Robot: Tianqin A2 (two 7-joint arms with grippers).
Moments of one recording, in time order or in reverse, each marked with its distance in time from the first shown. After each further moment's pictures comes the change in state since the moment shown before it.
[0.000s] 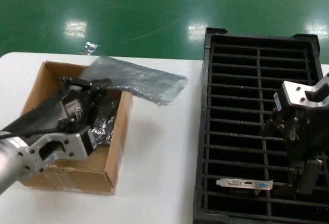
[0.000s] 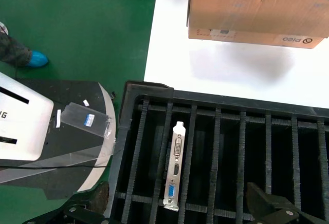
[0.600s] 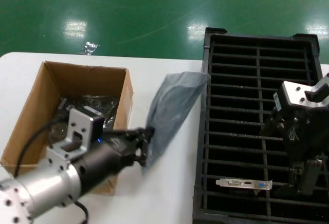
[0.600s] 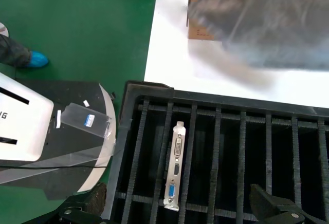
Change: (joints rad) left arm -0.097 0.497 -0.224 0.007 0.098 0.591 -0.773; right arm 0.001 0.000 -0.002 0.000 0.001 0.001 0.000
